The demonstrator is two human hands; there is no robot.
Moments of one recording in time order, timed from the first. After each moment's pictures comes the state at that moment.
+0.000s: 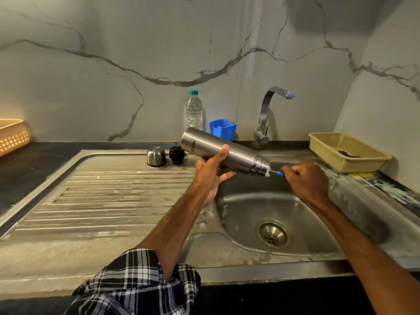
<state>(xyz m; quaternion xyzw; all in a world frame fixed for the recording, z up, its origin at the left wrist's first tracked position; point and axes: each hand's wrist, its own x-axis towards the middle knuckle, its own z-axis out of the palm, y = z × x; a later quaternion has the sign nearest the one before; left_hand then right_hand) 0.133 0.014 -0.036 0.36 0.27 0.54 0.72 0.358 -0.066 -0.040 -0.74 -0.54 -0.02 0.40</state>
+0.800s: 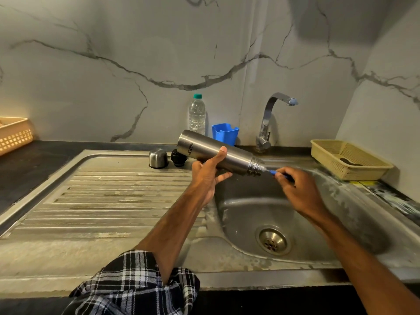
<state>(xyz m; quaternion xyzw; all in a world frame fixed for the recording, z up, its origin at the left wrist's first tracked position) 0.128 0.020 -0.031 0.33 0.29 0.57 0.69 0.344 -0.064 -0.045 -0.66 -0.61 0.02 0.43</state>
